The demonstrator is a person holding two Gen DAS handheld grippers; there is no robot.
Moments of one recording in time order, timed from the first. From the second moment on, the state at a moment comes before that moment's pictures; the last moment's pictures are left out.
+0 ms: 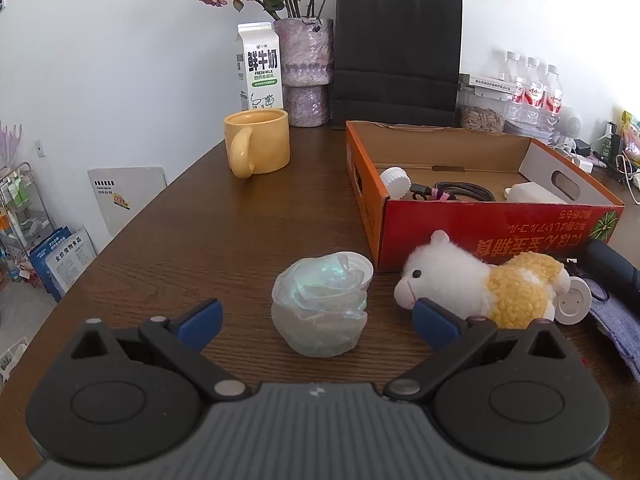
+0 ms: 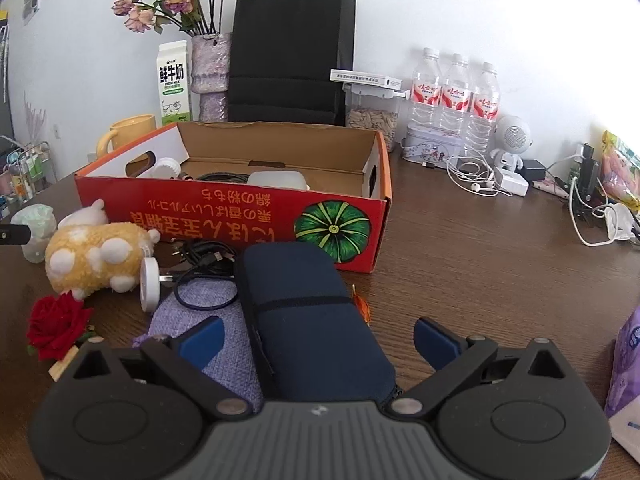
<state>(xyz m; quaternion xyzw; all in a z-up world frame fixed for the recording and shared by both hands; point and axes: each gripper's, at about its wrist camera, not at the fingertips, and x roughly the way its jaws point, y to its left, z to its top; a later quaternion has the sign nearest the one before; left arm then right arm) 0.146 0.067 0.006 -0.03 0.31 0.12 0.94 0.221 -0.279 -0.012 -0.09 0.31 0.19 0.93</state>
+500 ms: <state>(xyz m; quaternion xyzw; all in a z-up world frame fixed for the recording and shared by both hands) 0.154 0.082 0.004 -0.06 0.30 0.13 0.94 0.255 -0.279 -0.025 -0.05 0.33 0.25 0.91</state>
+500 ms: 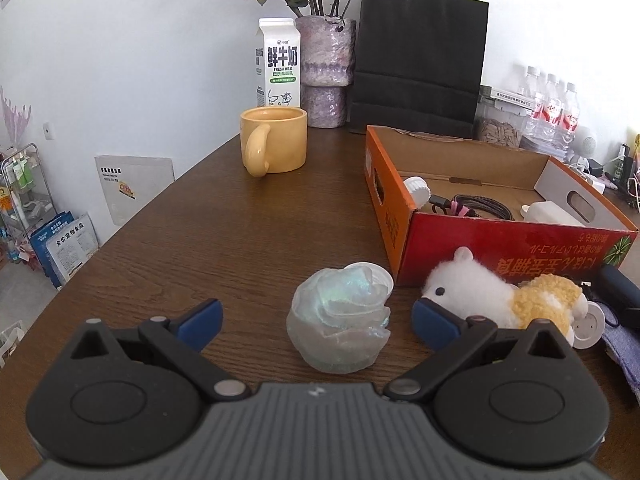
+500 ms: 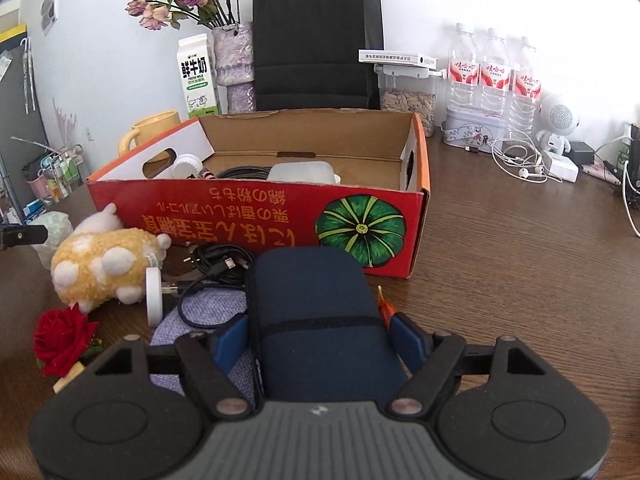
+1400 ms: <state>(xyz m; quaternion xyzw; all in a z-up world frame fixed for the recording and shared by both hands) 0.163 0.087 -0.008 -0.10 0.32 0.11 0.94 0.261 -0.292 -0.030 0.01 0.35 0.27 0.90</state>
